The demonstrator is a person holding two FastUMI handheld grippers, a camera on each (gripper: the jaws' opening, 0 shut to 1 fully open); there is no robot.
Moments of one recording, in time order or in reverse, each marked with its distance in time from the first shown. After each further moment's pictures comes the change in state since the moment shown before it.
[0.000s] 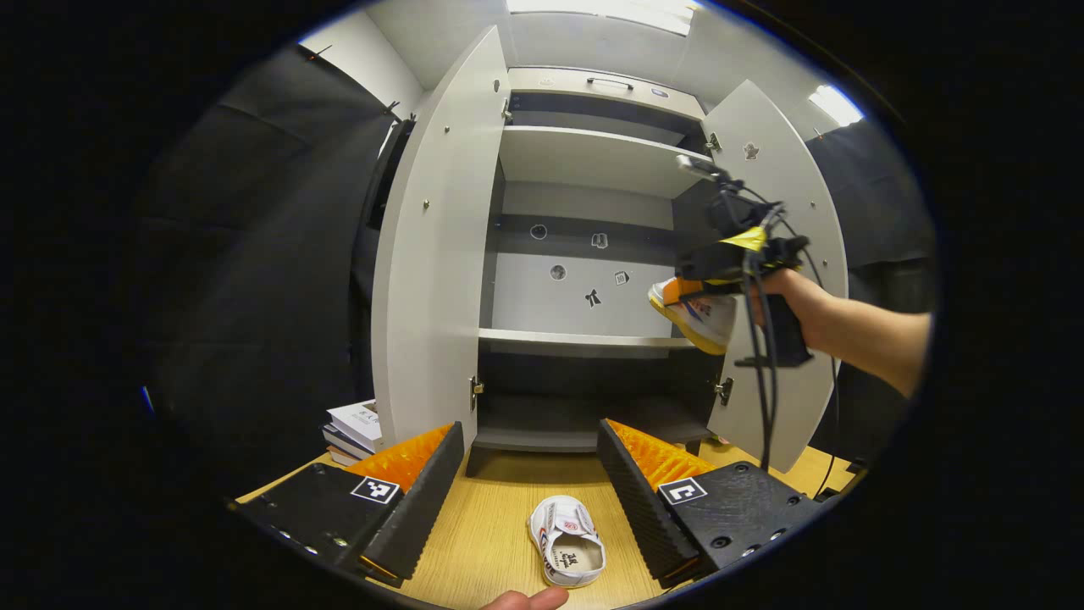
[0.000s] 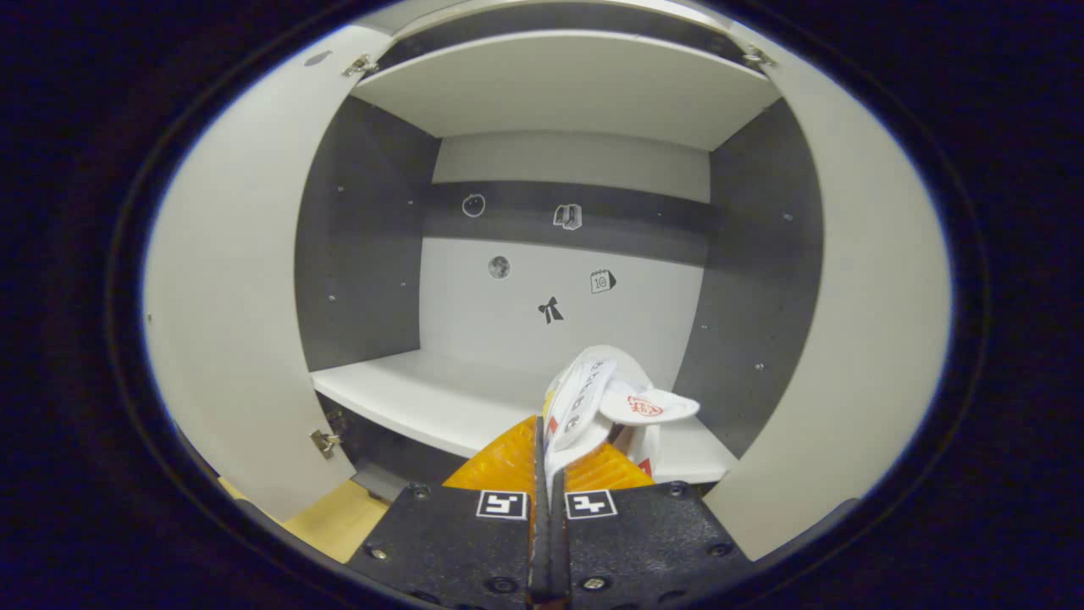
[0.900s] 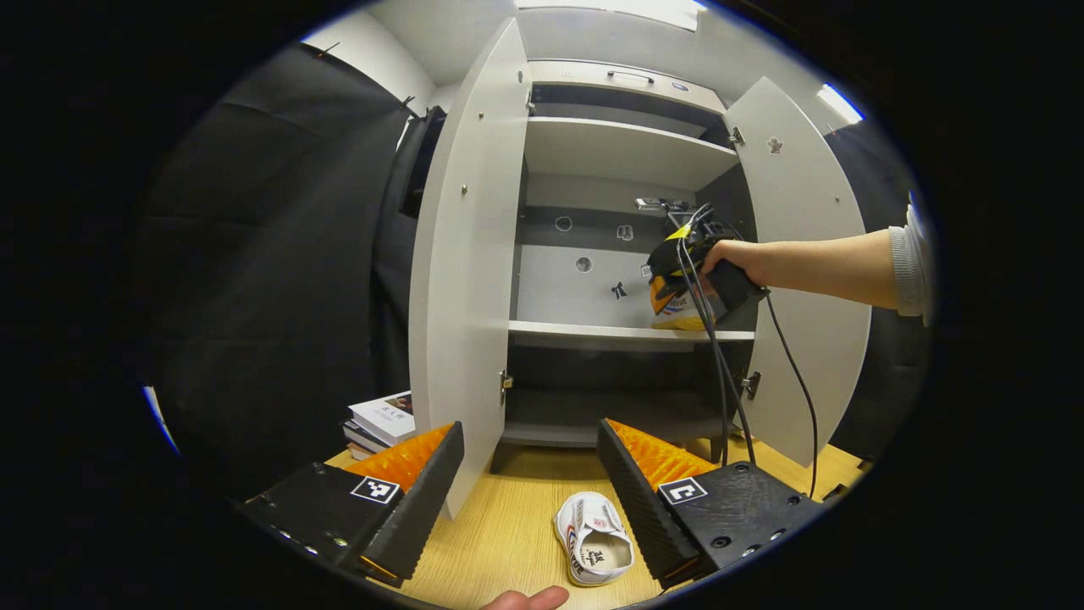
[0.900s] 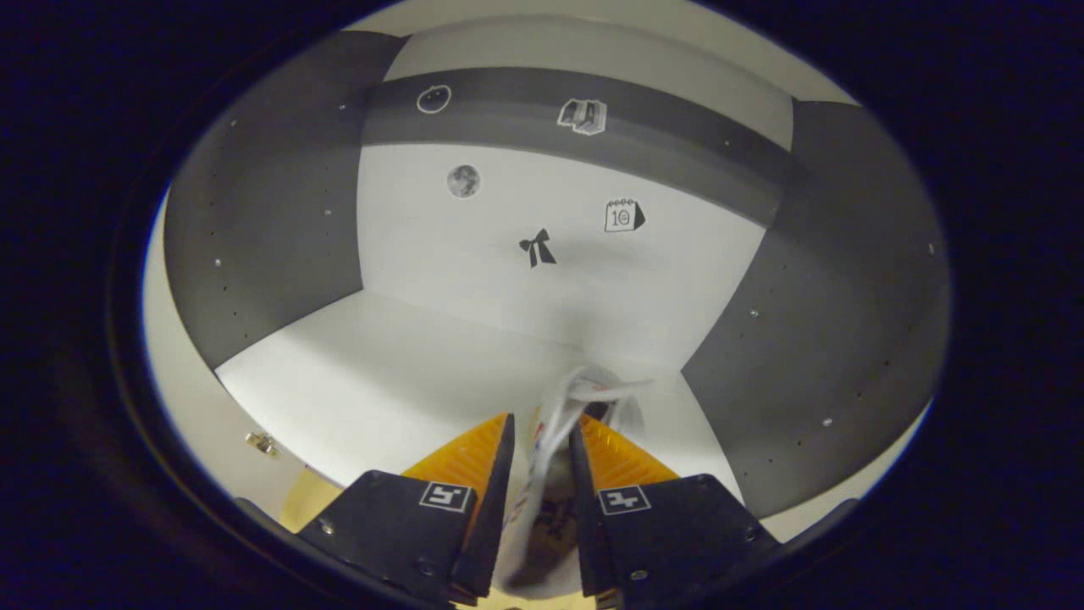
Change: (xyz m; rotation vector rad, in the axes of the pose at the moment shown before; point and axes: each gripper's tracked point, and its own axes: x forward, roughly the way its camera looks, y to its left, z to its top) left arm 0.008 0.024 -0.006 -0.003 0.020 0.049; right arm 0.078 -0.005 0.011 -0.057 0.290 -0.066
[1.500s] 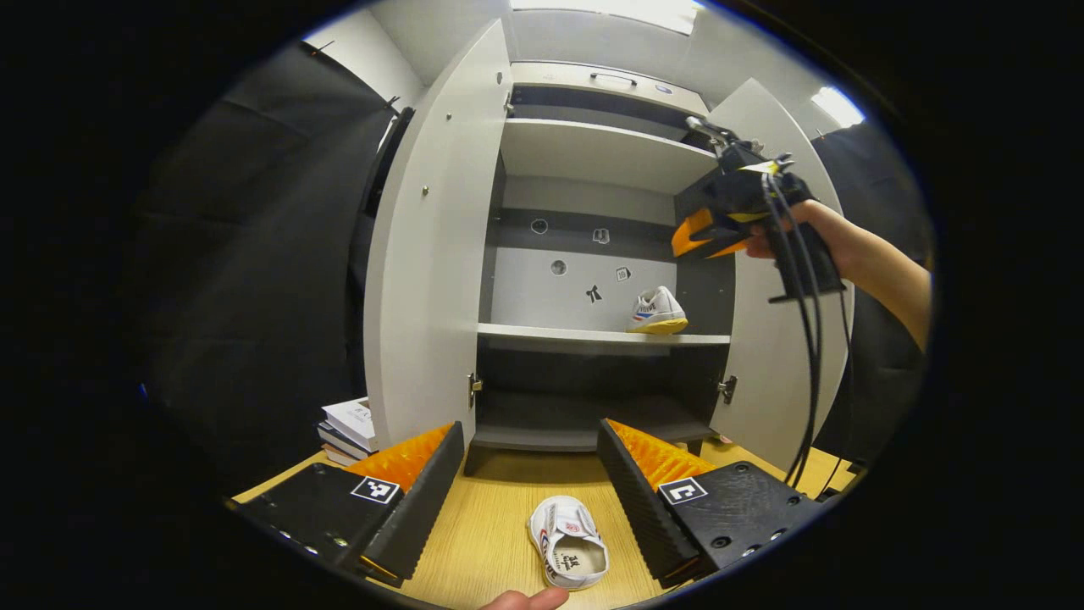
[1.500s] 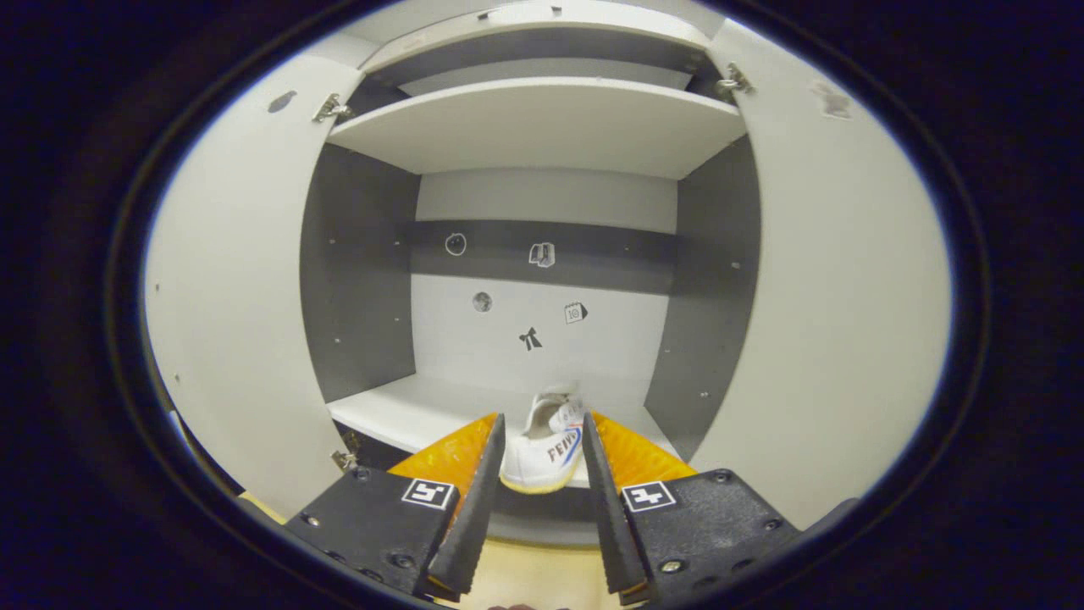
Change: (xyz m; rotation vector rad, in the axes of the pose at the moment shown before) left arm 0.002 -0.029 0.001 -0.008 -0.012 -0.070; right arm -0.175 -0.025 -0.040 0.152 -0.375 0.044
